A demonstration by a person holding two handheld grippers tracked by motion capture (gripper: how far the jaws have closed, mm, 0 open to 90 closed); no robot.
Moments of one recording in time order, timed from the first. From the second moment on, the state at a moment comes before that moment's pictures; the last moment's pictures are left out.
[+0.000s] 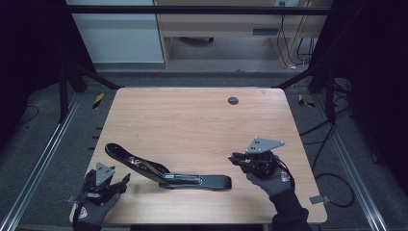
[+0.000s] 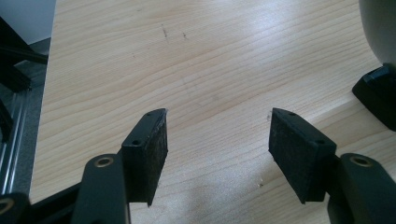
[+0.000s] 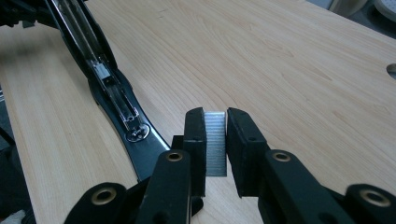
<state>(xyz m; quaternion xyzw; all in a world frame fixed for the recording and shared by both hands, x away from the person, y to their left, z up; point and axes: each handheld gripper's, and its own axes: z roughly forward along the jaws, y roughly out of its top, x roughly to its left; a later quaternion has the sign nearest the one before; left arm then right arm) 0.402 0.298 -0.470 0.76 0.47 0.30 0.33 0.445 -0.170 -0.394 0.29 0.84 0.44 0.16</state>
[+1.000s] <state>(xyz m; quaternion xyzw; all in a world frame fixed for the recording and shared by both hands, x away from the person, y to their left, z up) 0.403 0.298 -0.470 0.76 0.47 0.30 0.33 0.467 -0.131 -0.385 0.23 0.86 0.44 0.13</state>
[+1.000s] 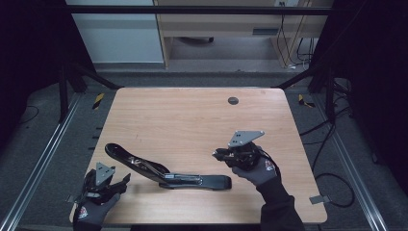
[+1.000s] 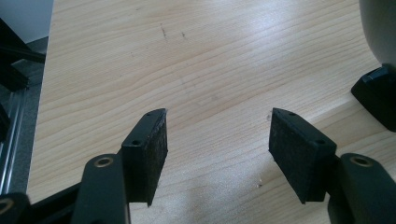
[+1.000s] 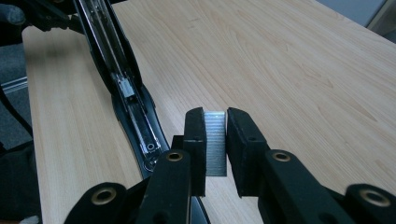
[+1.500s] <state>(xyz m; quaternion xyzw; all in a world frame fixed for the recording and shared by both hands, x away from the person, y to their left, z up) 0.403 0.299 -0.470 0.76 0.47 0.30 0.33 0.478 -0.121 -0.389 0.22 0.86 0.44 0.11</state>
